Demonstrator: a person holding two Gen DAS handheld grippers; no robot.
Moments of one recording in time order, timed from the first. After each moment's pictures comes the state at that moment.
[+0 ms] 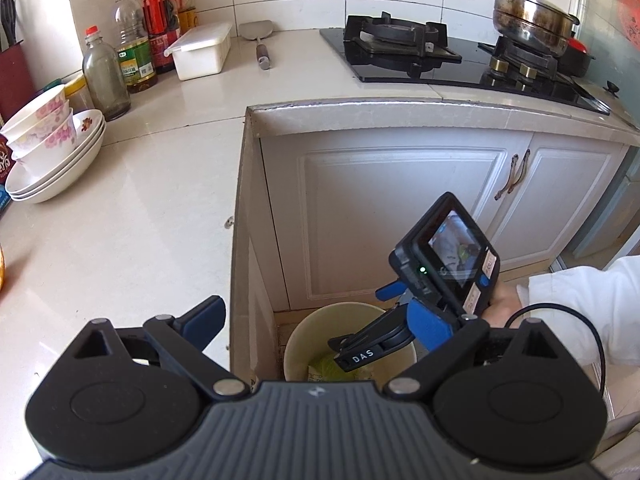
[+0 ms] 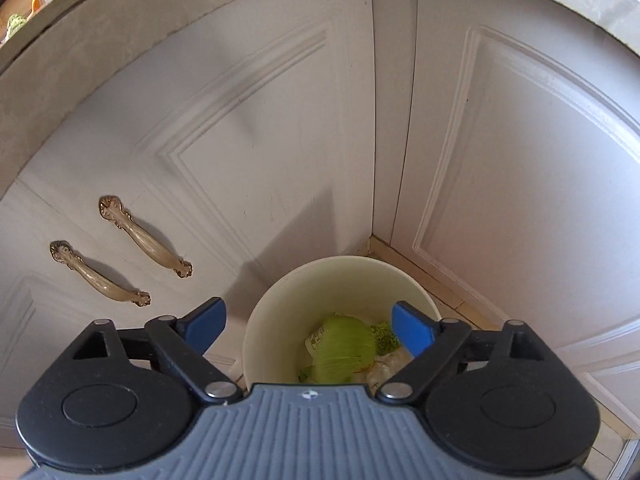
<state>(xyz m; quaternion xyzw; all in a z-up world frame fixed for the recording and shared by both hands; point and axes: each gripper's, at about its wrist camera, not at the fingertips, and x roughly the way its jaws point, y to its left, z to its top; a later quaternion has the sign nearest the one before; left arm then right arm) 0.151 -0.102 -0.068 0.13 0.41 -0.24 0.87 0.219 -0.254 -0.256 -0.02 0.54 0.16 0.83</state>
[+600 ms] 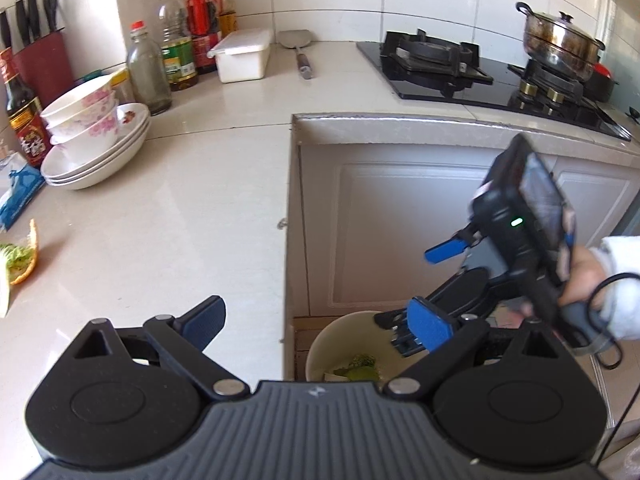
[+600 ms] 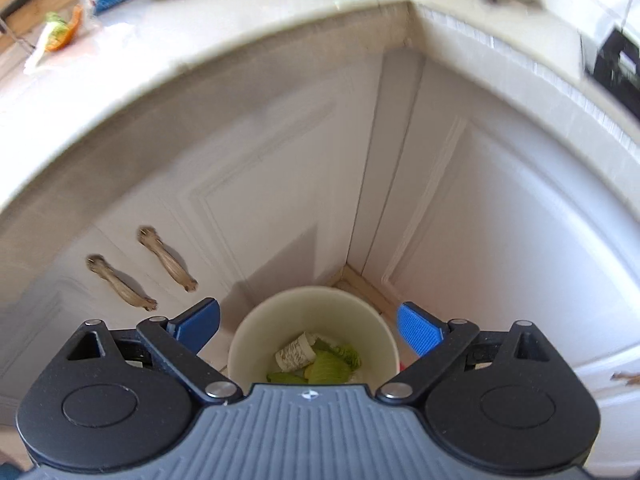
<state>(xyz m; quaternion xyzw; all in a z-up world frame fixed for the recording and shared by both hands) 0.152 -0.070 -0.058 0.10 0.40 -0.20 0.89 0.209 -0.240 -0.166 -0.10 0.50 0.17 0.85</state>
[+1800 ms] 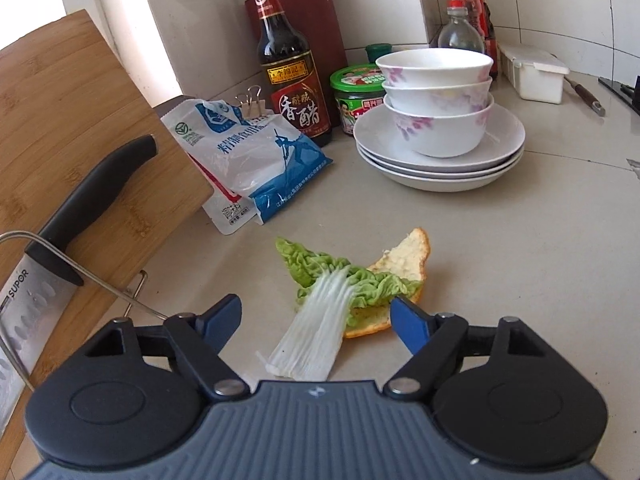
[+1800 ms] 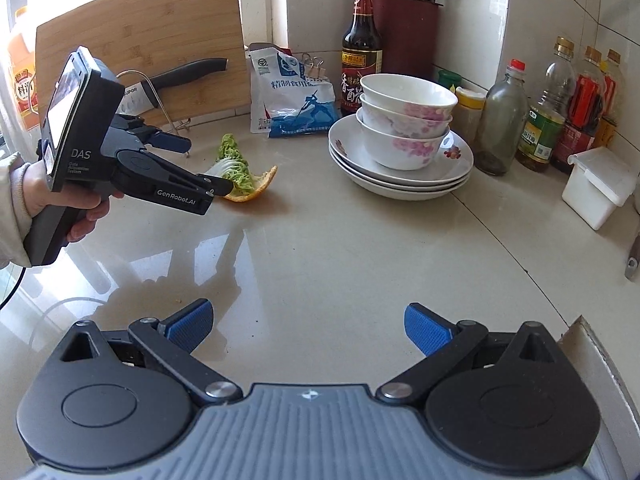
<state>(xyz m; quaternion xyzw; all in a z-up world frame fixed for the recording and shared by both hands) 0.289 0.164 -0.075 0.12 0.36 0.05 0.93 0.264 -0.073 -0.042 -0.14 0.38 0.35 0.85</state>
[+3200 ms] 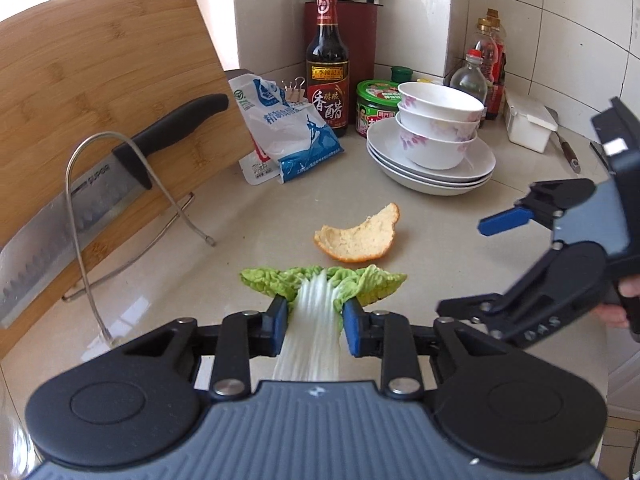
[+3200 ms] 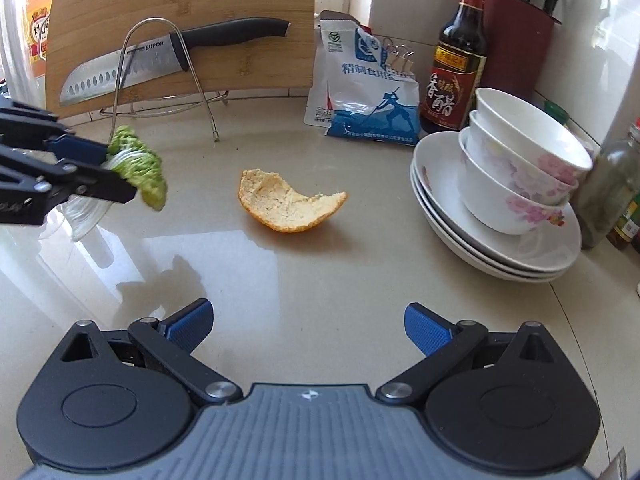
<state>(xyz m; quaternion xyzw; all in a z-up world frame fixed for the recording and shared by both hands) 0.197 0.178 -0.036 -0.02 0.37 0.06 0.93 0.331 0.034 -0.083 -0.23 0.37 0.42 0.79</state>
